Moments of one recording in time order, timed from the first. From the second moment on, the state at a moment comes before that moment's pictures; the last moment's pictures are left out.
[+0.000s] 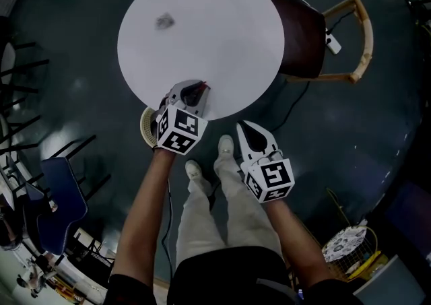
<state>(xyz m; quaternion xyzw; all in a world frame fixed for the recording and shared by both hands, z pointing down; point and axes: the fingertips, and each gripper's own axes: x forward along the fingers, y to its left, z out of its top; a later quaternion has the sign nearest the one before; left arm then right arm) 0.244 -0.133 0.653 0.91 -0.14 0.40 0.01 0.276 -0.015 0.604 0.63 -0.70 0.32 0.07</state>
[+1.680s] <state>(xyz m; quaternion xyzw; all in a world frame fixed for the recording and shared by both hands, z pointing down) 0.026 -0.109 0.642 0.87 -0.32 0.34 0.13 0.169 -0.045 0.630 0.54 -0.77 0.31 0.13</state>
